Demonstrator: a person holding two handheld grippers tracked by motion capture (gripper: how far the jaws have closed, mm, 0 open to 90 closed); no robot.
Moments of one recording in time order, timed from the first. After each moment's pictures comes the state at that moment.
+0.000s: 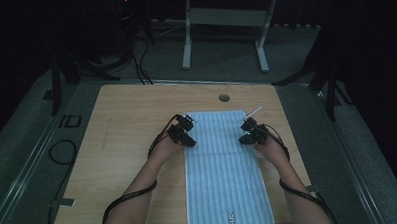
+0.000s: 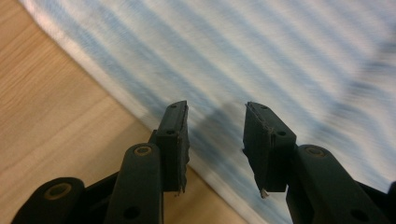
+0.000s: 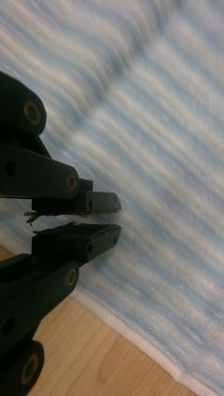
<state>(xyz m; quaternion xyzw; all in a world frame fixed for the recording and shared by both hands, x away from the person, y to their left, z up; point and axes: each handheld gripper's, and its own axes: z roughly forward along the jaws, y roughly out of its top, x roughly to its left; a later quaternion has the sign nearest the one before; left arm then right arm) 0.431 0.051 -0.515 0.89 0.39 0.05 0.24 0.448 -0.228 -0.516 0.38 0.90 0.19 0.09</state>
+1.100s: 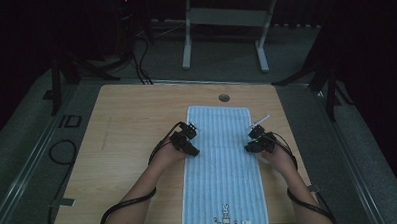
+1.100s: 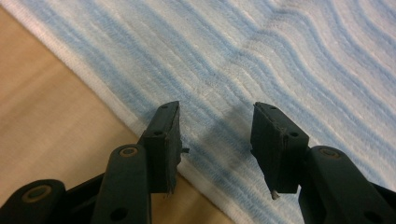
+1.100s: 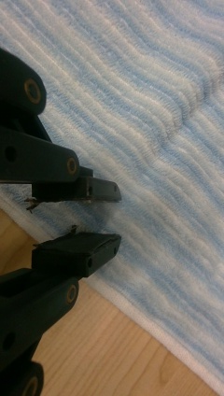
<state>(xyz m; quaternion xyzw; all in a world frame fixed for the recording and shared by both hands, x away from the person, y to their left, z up) 0.420 0.040 -0.527 0.90 0.36 0.04 0.22 0.425 -0.251 -0.525 0.39 0.90 0.19 0.10</state>
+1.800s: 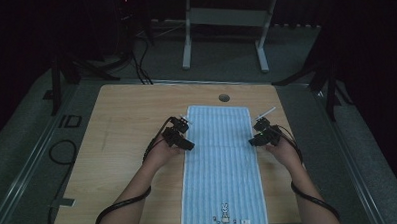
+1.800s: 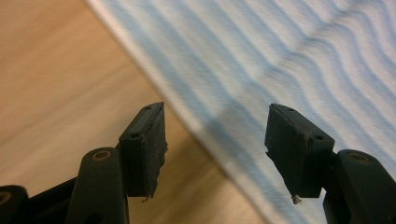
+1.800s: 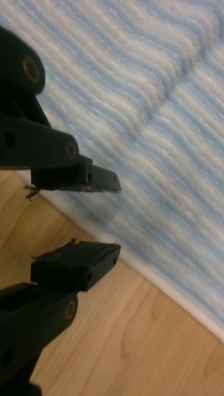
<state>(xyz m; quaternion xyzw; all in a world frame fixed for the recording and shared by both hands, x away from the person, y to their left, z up) 0.419 0.065 -0.509 0.87 0.42 0.08 0.24 0.439 -0.263 -0.503 0.41 0.89 0.18 0.11</state>
